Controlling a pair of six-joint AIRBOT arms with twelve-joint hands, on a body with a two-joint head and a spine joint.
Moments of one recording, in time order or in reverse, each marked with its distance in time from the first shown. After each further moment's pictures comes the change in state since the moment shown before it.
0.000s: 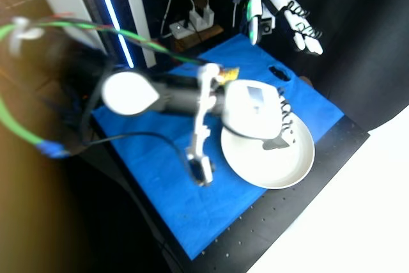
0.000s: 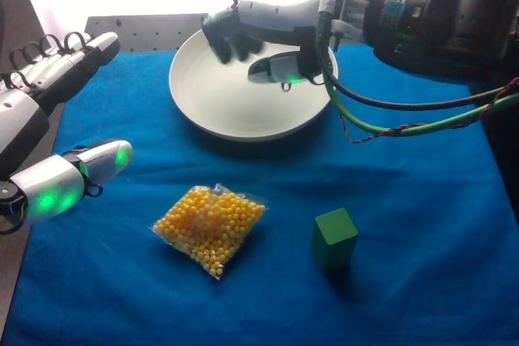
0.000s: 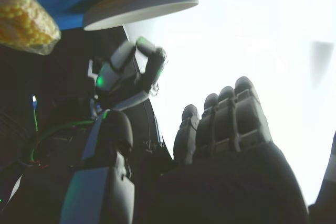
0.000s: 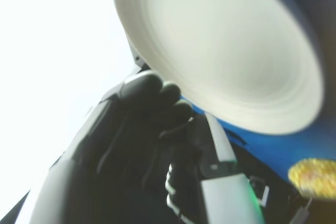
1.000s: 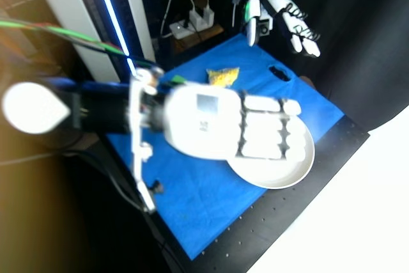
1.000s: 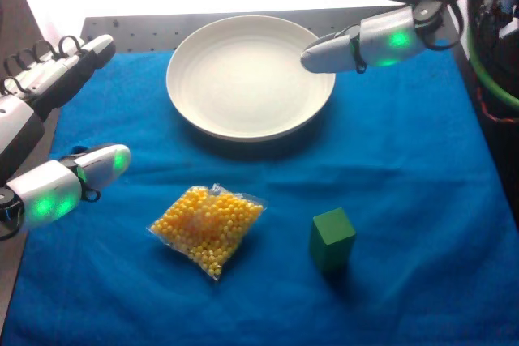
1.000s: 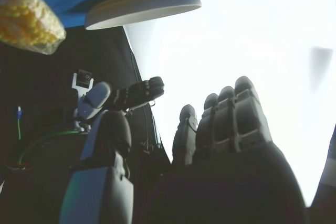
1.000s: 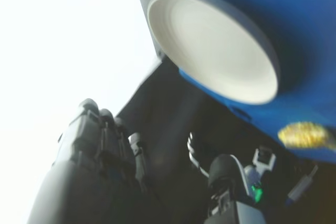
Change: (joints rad) left arm 0.020 -0.001 -0.019 -0.031 -0.028 -0.005; right arm 0.000 0.348 -0.228 -0.023 0.275 0.137
